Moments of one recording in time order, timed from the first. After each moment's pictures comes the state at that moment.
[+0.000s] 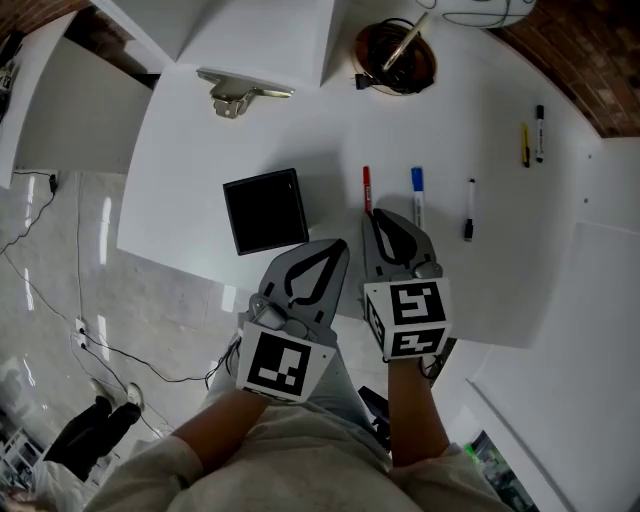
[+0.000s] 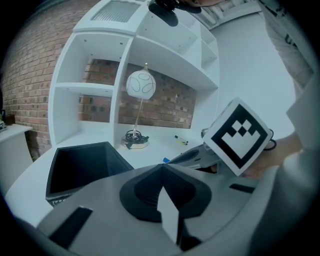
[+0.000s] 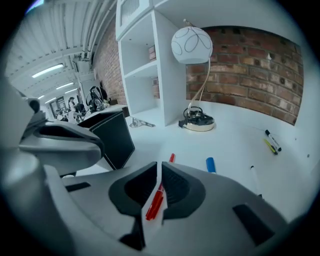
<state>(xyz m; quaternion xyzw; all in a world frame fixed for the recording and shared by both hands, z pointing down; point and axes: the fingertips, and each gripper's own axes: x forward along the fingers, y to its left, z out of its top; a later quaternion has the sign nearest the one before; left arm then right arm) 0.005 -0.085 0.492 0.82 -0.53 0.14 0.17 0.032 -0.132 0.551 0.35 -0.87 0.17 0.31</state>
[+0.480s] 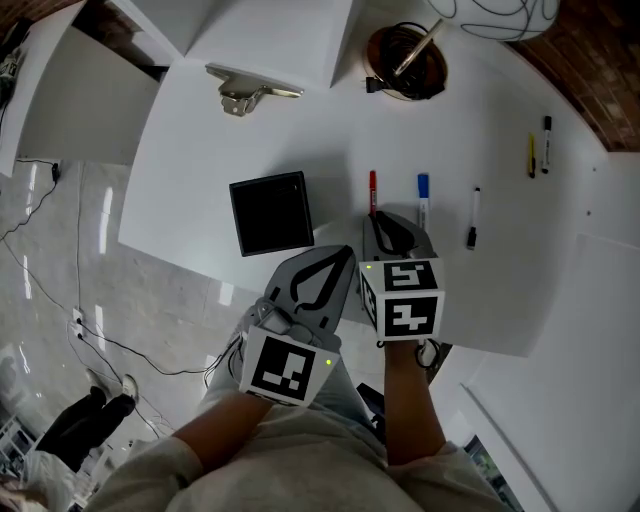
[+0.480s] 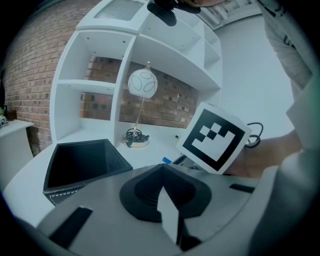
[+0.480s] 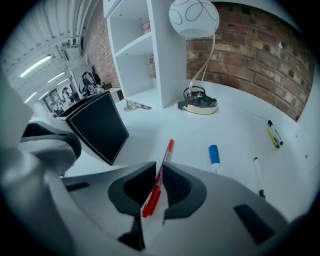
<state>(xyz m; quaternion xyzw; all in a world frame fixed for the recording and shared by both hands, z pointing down) 0.008 -0.084 0.494 0.81 -0.53 0.13 0.19 0.034 -0.135 0.585 0.34 -0.82 0.22 0.41</state>
